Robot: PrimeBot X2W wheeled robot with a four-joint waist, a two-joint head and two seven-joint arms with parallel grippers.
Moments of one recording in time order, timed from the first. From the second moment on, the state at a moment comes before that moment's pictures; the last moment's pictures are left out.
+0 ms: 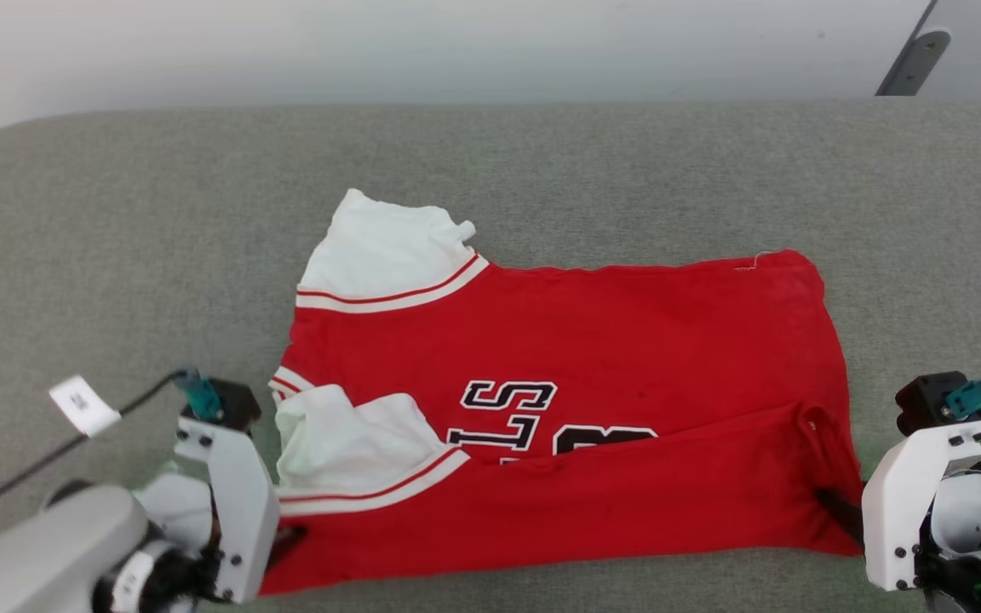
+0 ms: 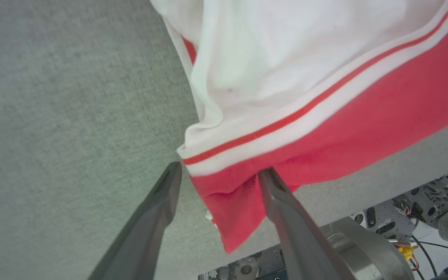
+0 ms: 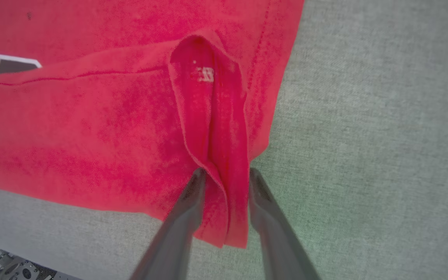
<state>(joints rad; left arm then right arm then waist) -0.67 0.90 -1.10 0.09 -1.23 0.25 0.63 -0.19 -0.28 0.05 0.09 0.41 0.13 0.91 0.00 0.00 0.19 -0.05</state>
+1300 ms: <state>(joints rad) -1.25 0.85 -0.96 0.64 -1.06 0.00 0.66 -0.32 -0.07 0.08 0.05 0.23 0.13 0.00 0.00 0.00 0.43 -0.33</state>
